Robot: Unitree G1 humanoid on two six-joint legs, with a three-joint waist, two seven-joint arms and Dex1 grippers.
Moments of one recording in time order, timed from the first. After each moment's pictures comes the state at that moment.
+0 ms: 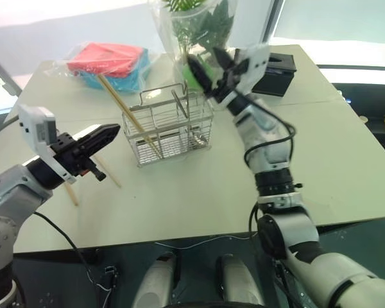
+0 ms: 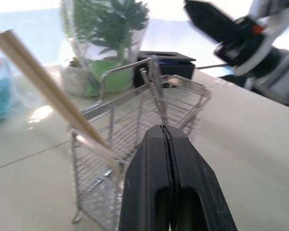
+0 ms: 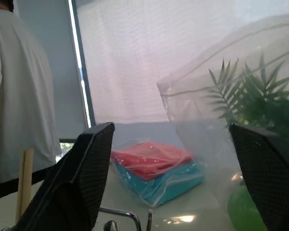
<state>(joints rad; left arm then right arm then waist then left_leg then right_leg) -0.08 0.73 0.49 -0.52 -1.01 0.69 -0.45 -0.93 -0.12 -0.10 0.22 0.36 0.16 0.45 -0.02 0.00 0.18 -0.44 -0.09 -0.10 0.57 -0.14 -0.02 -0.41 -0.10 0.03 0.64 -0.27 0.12</state>
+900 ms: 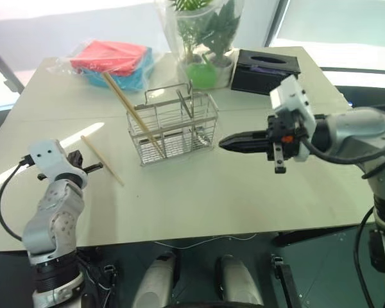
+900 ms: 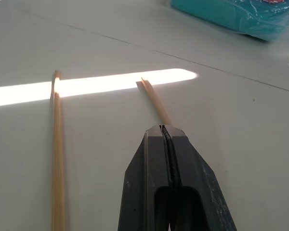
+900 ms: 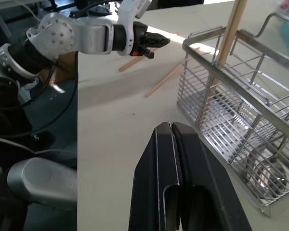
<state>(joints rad) -0.22 0.27 0.43 -0.29 -0.47 0.72 0.23 -0.71 -0.87 0.02 -0.45 0.78 0.93 1.00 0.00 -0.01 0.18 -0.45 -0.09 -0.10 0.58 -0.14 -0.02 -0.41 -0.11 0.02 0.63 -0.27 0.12</state>
